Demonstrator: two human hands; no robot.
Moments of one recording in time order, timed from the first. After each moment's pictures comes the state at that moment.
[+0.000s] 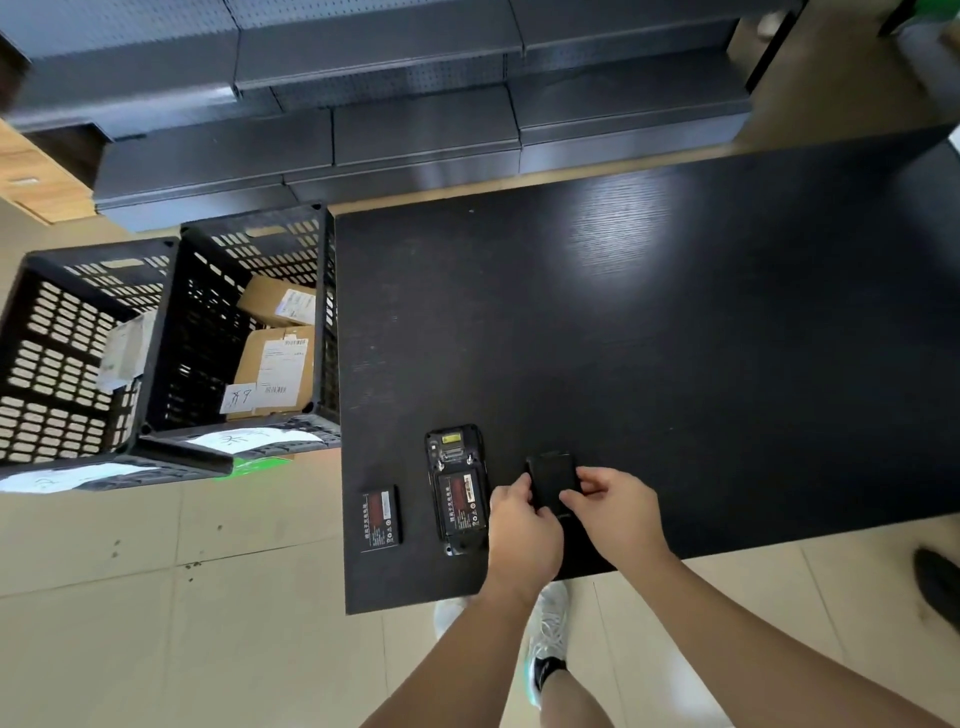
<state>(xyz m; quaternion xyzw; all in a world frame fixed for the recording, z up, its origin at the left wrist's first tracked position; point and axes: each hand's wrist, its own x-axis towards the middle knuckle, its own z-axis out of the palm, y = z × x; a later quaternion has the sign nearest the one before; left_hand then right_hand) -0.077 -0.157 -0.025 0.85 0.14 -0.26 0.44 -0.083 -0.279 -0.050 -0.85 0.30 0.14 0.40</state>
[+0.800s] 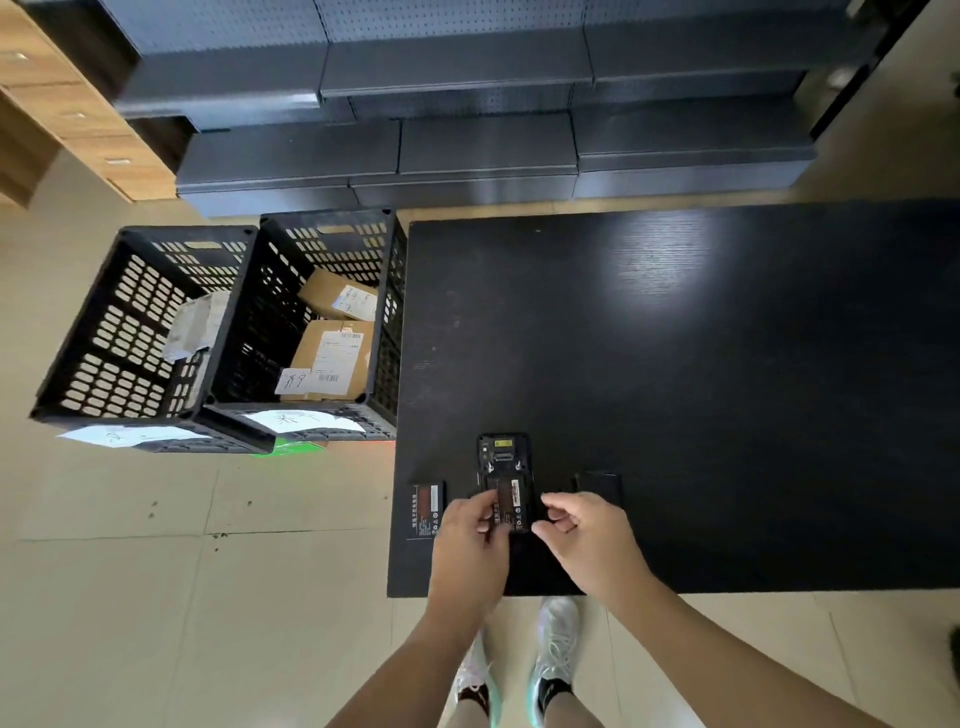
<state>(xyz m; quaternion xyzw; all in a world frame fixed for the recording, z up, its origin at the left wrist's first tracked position) -0.091 -0.052 -0.017 0.88 0.12 -0.12 0.44 -0.085 -0.212 -0.036 -0.89 0.11 0.12 0.43</state>
